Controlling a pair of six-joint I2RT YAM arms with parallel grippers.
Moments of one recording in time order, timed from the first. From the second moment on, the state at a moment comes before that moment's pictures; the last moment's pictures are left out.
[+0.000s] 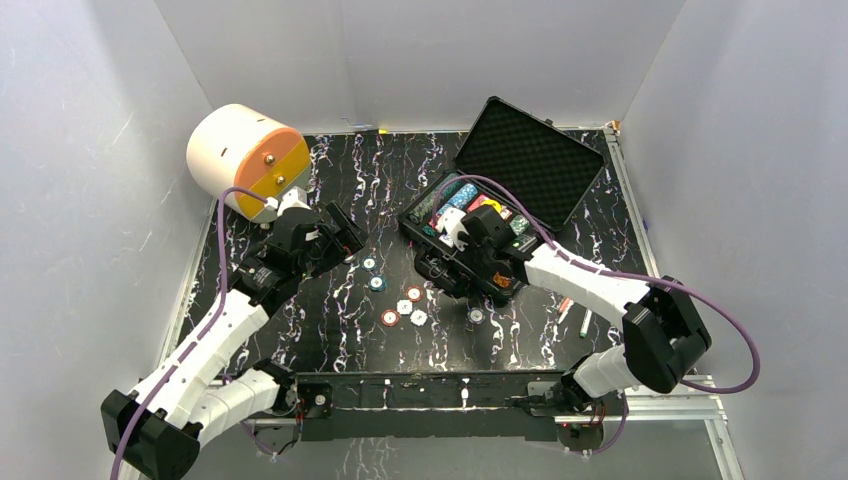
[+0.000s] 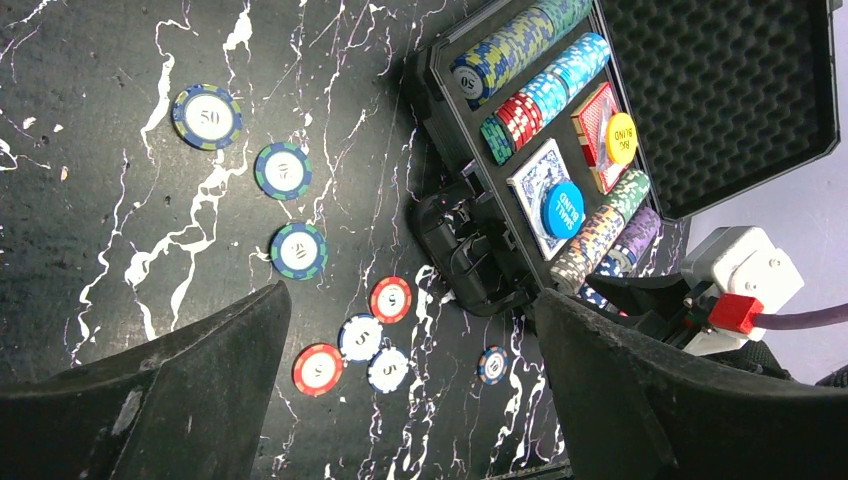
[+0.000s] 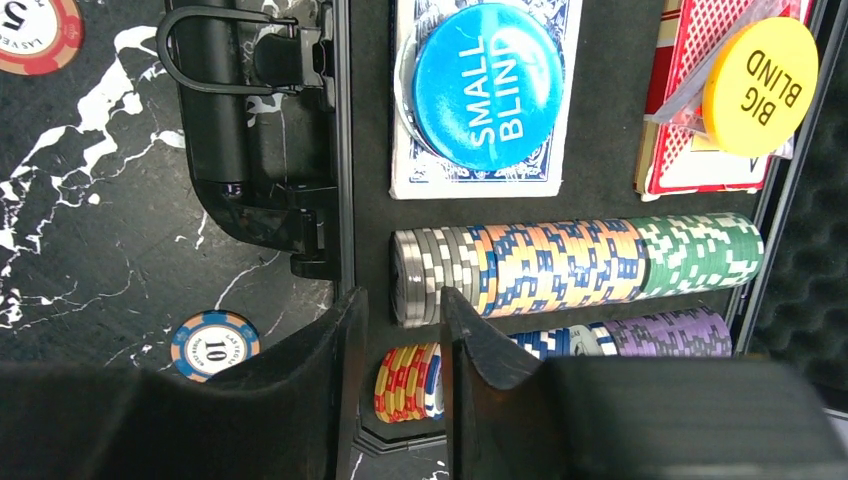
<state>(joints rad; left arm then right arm) -0.50 0.94 0.86 -0.54 -0.15 -0.90 0.75 1.41 0.95 -0.48 0.12 -0.30</state>
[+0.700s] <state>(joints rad) -0.50 0.93 0.86 -0.56 -0.15 -0.89 0.75 1.36 1.06 -0.61 0.24 0.08</state>
